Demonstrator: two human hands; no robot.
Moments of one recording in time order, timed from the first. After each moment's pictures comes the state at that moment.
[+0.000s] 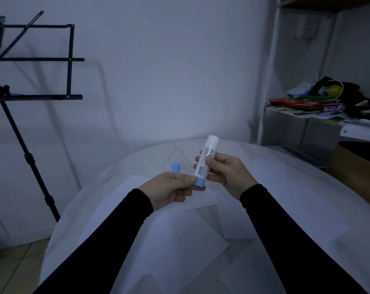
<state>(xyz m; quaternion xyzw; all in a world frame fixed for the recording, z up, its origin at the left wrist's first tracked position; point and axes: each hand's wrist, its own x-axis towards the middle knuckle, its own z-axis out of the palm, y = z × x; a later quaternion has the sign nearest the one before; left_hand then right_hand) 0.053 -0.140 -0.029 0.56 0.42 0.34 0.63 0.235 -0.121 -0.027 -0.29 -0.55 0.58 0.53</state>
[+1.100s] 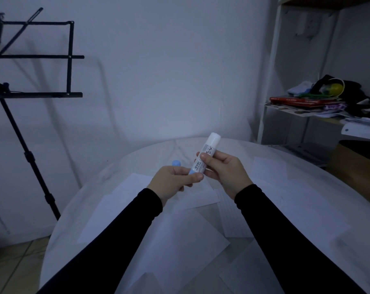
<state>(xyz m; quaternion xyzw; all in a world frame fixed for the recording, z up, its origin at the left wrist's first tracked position) 0.064 -0.137 -0.034 0.58 0.49 0.43 0.49 0.223 -0.123 -0.030 -0.32 -0.51 0.56 0.58</state>
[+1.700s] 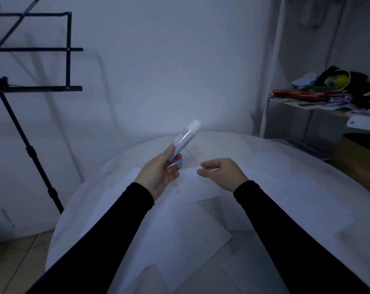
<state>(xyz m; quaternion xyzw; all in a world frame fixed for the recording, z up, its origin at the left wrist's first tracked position) 0.046 -0.132 -0.029 0.39 0.40 0.57 0.60 0.227 -0.105 -0.052 -0.56 -0.65 0.34 0.39</state>
